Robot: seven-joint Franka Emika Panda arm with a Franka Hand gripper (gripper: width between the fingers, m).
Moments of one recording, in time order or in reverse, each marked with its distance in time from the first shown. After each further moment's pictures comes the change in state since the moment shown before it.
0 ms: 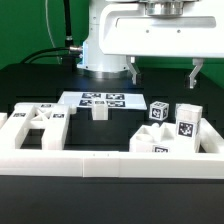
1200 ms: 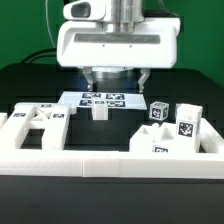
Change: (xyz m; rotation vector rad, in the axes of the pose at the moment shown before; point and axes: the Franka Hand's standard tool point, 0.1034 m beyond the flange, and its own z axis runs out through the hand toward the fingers) arm -0.054 0.109 0.035 -0.042 -0.136 -0.381
